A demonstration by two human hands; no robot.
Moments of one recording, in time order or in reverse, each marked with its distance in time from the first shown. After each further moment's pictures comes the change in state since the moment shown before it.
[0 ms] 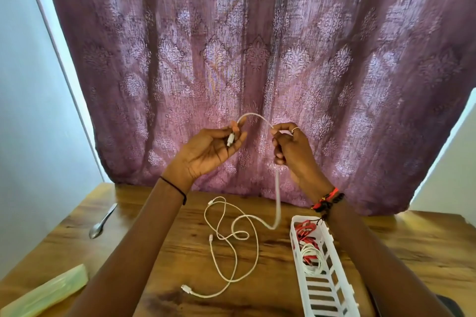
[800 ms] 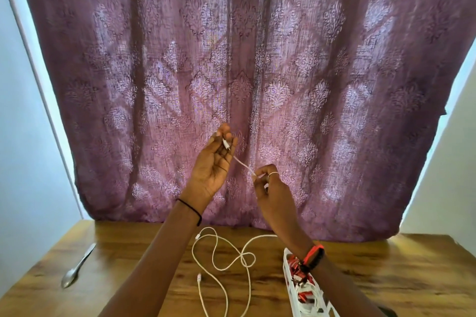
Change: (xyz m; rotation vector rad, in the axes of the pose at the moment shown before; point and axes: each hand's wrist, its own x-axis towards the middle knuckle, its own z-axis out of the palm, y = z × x) left_hand 0.059 -0.004 0.014 -0.092 0.011 0.445; right_hand -0.020 0.030 0.009 -0.661 0.129 -0.296
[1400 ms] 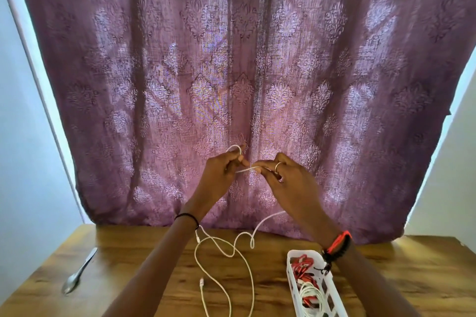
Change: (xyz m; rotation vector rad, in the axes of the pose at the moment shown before) left_hand -0.005 -0.009 -0.024 1.649 -0.223 0.563; right_hand 0.019 -0.023 -0.043 -0.283 0.032 -0.244
